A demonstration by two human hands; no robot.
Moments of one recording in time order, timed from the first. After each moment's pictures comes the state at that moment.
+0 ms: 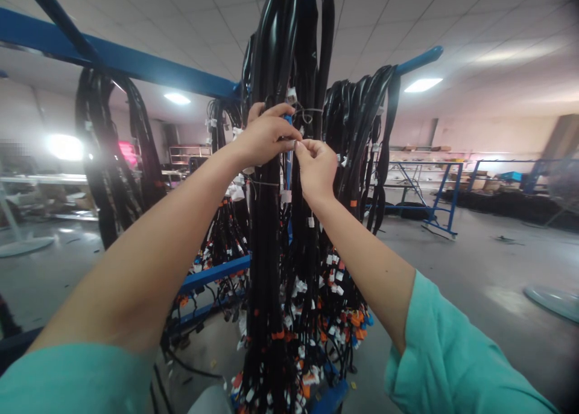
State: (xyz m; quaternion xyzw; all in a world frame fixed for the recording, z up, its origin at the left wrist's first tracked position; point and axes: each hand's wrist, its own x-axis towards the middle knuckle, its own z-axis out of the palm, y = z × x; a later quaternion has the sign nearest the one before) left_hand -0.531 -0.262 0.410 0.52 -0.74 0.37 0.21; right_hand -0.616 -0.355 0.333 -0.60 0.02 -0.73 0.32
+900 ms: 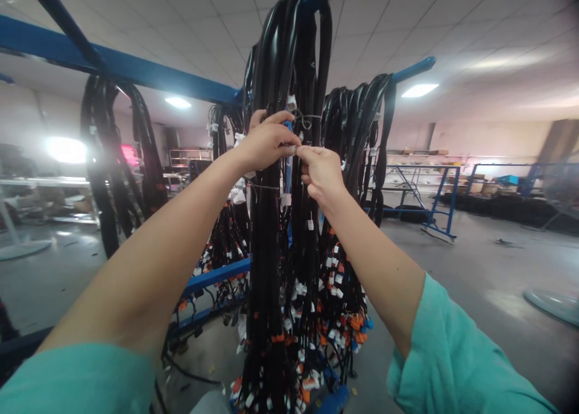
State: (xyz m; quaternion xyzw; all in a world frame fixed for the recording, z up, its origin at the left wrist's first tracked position) left_hand -0.529 -0.265 0.411 0.52 -0.75 0.36 0.21; right_hand -0.642 -0.328 0.349 -0.55 0.03 -0.59 0.59
